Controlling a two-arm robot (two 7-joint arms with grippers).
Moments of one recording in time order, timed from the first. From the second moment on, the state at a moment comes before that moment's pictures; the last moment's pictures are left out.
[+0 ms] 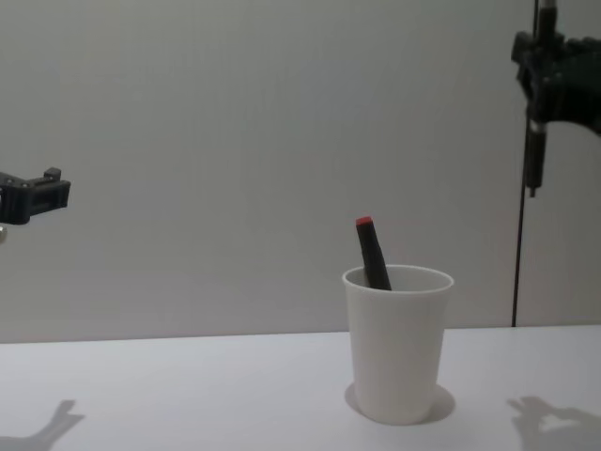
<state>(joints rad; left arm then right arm) -0.05 0.37 0.24 -1.85 -0.05 0.22 0.39 0.20 0.34 -0.36 -1.66 0.16 -0.33 -0.07</state>
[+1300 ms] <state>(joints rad) -0.05 0.37 0.24 -1.85 -0.05 0.22 0.39 0.30 0.21 -0.40 -1.49 0.16 -0.24 0.14</state>
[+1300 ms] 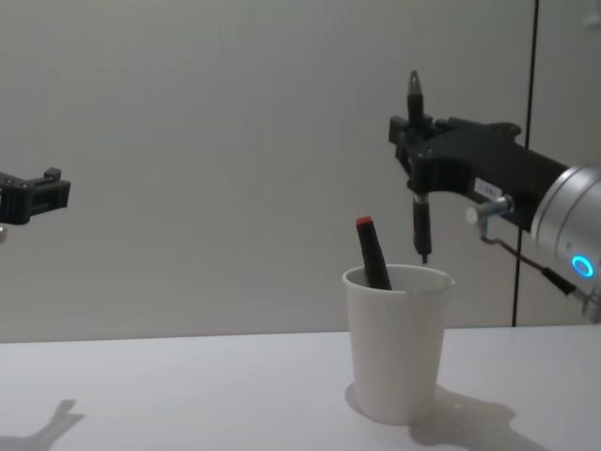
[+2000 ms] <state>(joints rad) -0.05 0.37 0.24 -1.85 -0.05 0.22 0.39 0.31 0.20 -0.41 -1.46 0.16 -0.22 0.17</state>
